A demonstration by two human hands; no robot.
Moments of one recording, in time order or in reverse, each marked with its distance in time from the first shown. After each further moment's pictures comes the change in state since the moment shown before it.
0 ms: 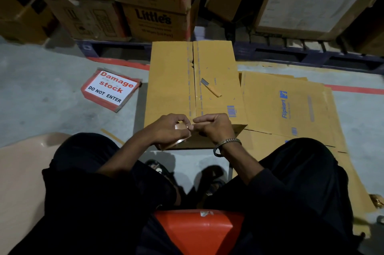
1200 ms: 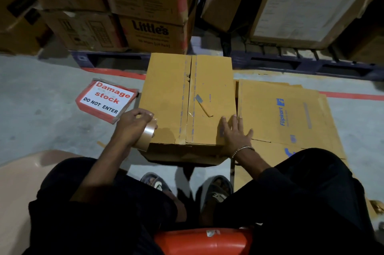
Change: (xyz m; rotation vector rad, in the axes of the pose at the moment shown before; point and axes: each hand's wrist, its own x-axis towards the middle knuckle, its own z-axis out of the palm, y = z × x) left_hand -0.017 -0.031 -0.057 -0.611 0.550 -0.257; right_hand 0.058 0.055 -0.042 -1.287 -0.057 -0.017
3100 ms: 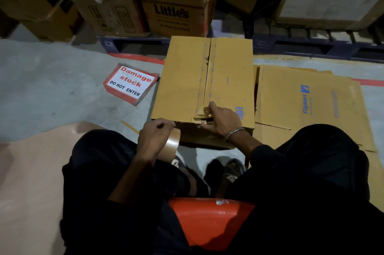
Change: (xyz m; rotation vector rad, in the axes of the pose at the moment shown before) left_hand -0.074 -0.057 0.015 0.223 0.134 -0.042; right_hand -0.004 -0.063 0.005 0.157 0.308 -0.424
